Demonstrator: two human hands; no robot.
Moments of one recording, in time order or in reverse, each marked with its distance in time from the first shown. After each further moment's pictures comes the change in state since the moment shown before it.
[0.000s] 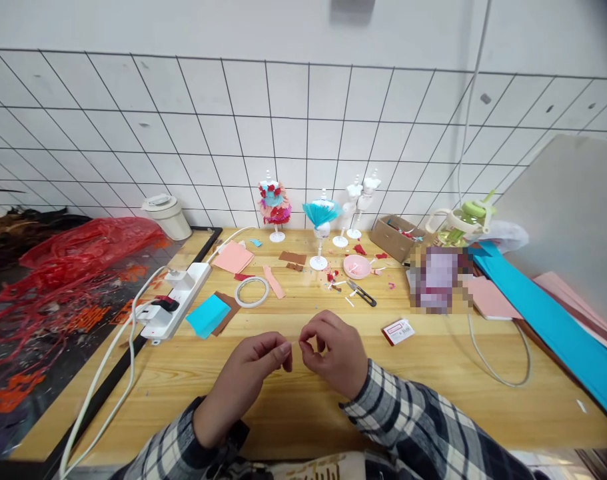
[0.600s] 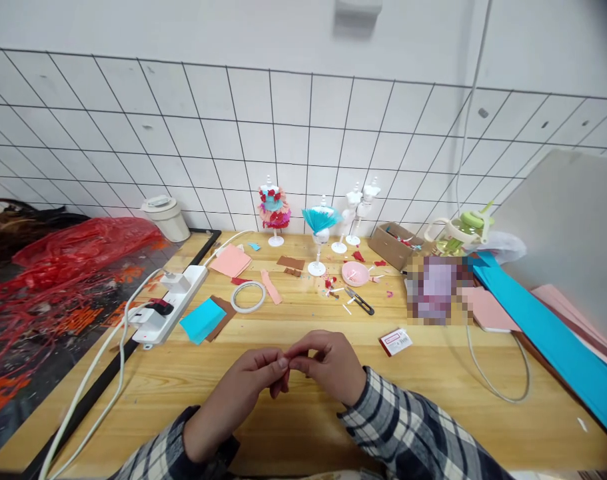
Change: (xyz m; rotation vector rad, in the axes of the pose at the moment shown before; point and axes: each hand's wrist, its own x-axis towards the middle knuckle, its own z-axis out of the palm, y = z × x) left_hand 0.003 -0.010 0.004 -0.180 -0.141 -0.139; right_hand 0.002 0.005 0.001 0.456 -0.212 0.216
